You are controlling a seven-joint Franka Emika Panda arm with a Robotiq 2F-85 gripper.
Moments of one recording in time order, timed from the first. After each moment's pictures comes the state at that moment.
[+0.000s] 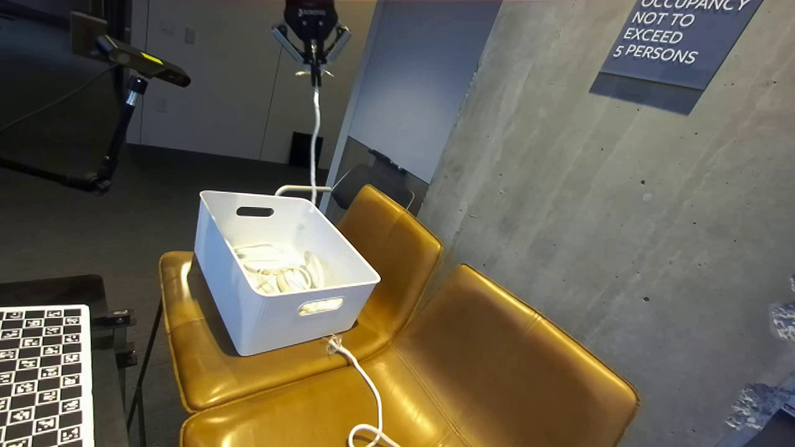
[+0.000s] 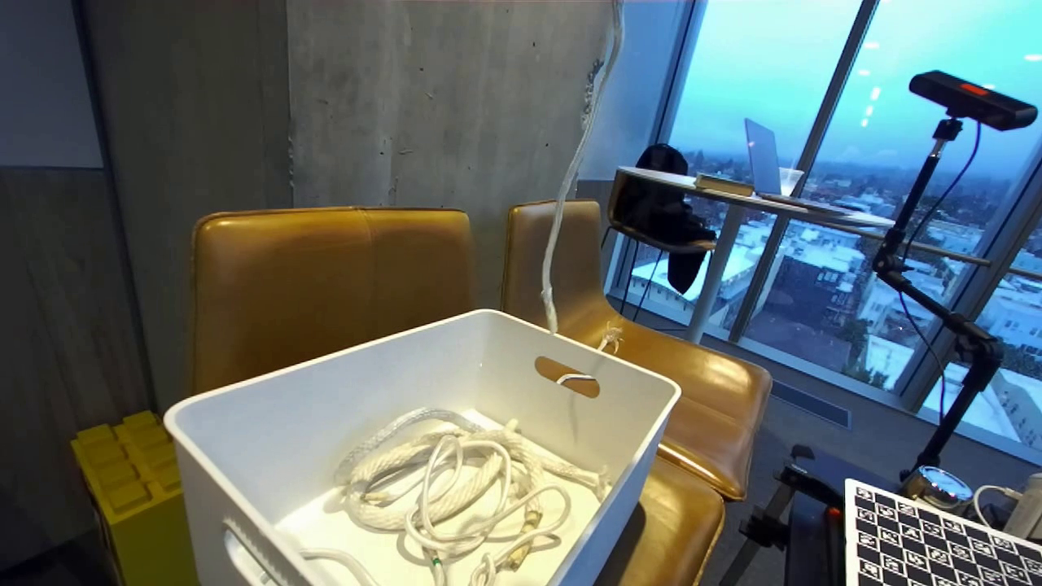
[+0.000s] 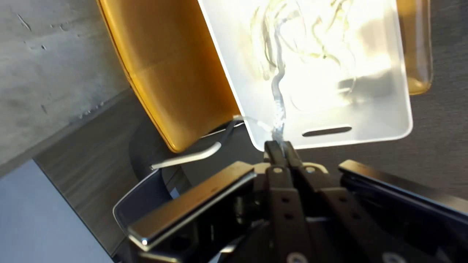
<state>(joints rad) 0.12 -0.14 0.16 -1.92 -0.03 2.21 -0.94</state>
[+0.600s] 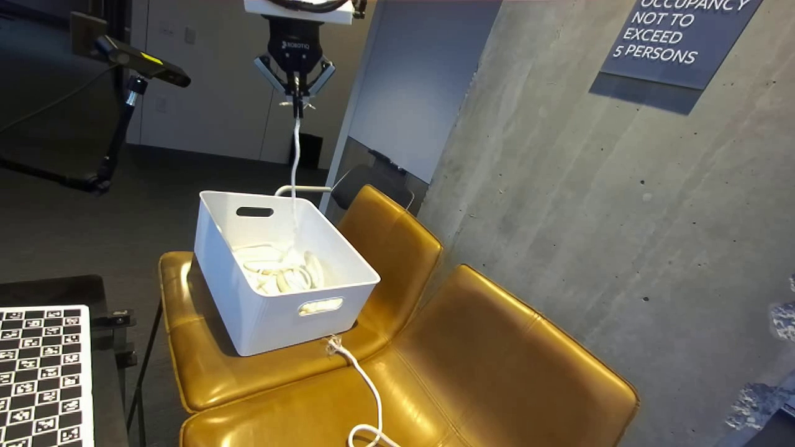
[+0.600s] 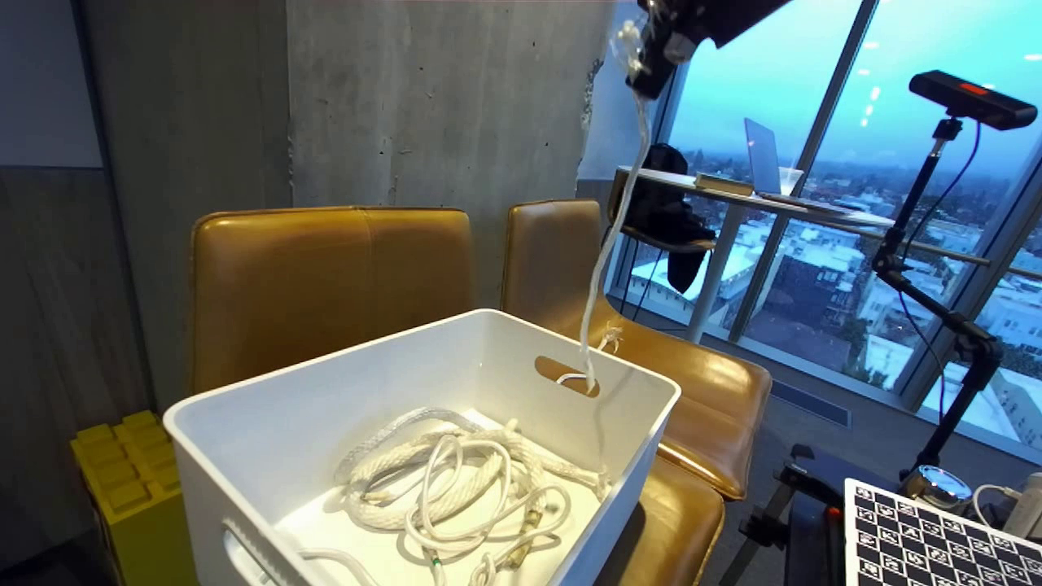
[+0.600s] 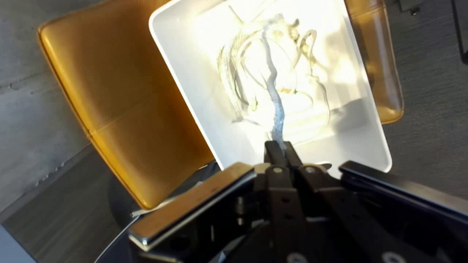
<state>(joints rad) 0.15 -0.15 0.12 -2.04 -0.05 2.20 -0.87</state>
